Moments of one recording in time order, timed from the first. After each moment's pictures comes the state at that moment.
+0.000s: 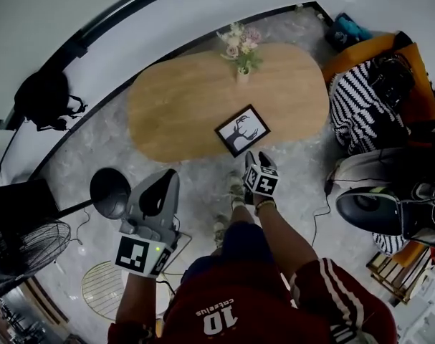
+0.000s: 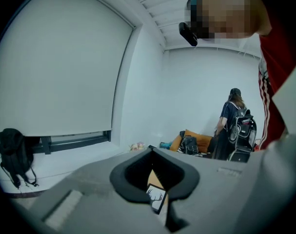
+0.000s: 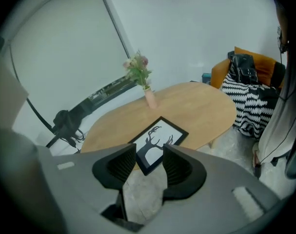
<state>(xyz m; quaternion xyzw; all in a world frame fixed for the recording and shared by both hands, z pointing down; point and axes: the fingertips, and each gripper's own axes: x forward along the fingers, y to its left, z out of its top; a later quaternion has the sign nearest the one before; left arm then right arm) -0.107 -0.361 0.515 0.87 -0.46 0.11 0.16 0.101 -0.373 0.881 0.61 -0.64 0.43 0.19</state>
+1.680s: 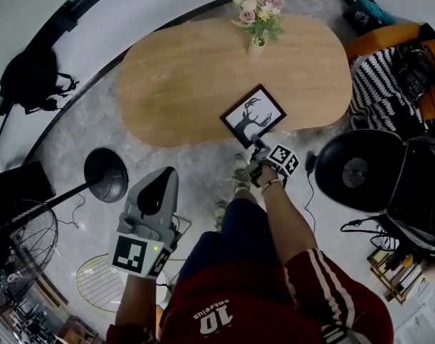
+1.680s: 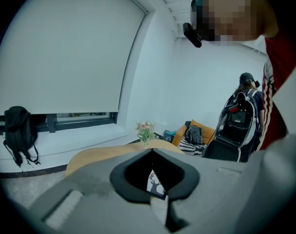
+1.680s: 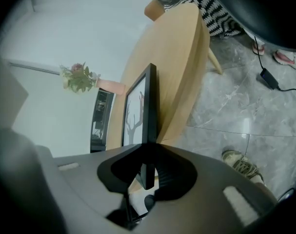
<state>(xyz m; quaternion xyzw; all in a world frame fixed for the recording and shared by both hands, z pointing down) -0.124 -0.366 0.628 0.84 -0.48 0.14 0.22 0.090 -0.380 1.034 0.52 -0.50 0.69 -0.08</state>
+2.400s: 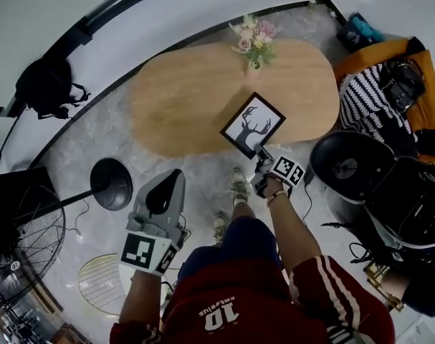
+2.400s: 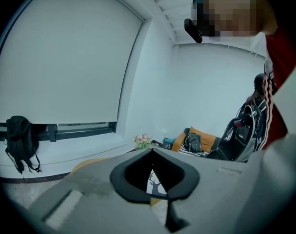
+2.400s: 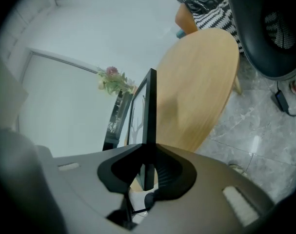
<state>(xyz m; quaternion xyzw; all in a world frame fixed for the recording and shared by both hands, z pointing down) -0.116 -0.363 0.556 0.85 -0.48 0.12 0.19 0.096 -0.398 0.916 0.49 -0.59 0.64 -0.08</state>
